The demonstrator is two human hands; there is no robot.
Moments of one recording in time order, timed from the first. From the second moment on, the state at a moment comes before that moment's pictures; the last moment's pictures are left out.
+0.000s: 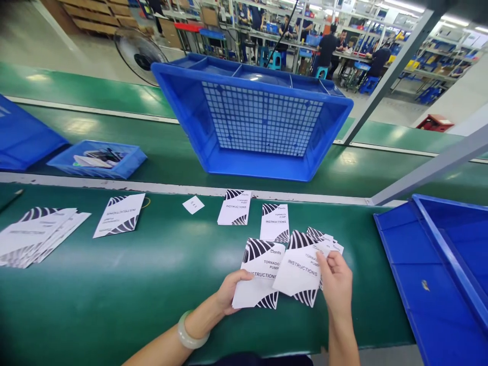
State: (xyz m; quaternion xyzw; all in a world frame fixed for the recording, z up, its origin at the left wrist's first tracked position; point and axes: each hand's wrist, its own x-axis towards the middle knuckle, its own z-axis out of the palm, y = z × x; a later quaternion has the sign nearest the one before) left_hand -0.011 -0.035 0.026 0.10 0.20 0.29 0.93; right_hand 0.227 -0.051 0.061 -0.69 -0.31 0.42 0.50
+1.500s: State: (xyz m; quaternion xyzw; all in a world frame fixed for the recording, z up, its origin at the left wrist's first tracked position) left_hand -0.007 -0.040 0.019 0.09 0.24 0.28 0.93; right_hand 0.167 -0.056 0.054 -0.71 -0.45 0.41 0.37
